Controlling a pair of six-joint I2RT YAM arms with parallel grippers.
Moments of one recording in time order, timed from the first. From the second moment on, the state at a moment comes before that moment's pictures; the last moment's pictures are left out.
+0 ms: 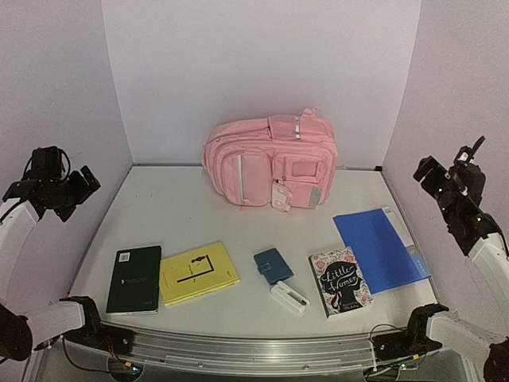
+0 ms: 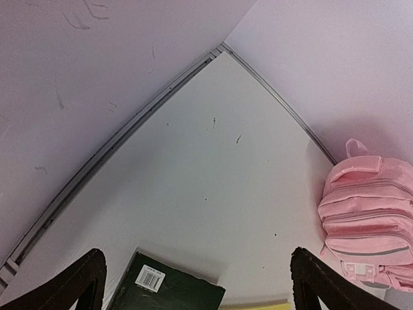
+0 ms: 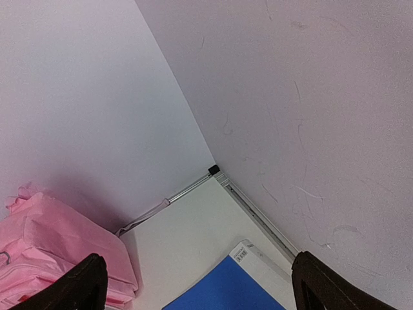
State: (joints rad) left arm 0.11 0.92 0.97 -0.72 -0.02 -0.63; right arm 0.05 0.78 0.78 -0.17 0.40 0.46
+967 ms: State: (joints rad) left arm -0.43 1.55 1.12 -0.23 0.31 -0.16; right arm 0.05 0.85 0.82 -0.24 0.02 0.50
